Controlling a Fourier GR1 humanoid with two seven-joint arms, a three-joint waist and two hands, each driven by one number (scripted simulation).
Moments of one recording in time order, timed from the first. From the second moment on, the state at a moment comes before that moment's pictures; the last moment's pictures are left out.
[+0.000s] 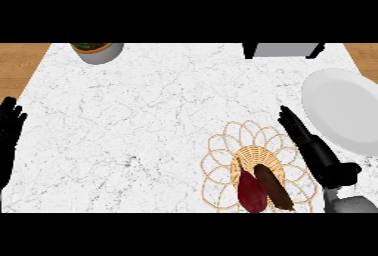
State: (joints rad) left arm 0.03 0.56 0.01 -1.56 0.28 0.28 0.02; right arm -0.07 -0.37 0.20 -1.44 -0.18 0.09 -0.19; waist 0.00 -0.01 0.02
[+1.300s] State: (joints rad) left arm 0.10 0.52 -0.11 -1.47 0.06 0.23 -0.14; right arm 0.57 -0.36 0.27 -2.16 0.13 -0.16 -0.39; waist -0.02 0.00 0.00
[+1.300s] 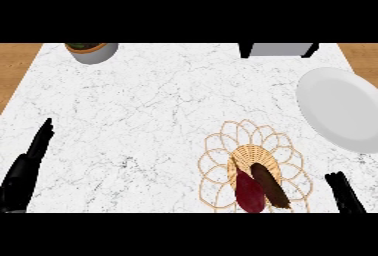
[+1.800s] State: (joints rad) left arm 0.08 0.51 -0.10 -1.46 0.04 0.20 -0.15; right arm 0.54 -0.52 0.25 -2.30 0.39 -0.07 0.07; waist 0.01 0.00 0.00
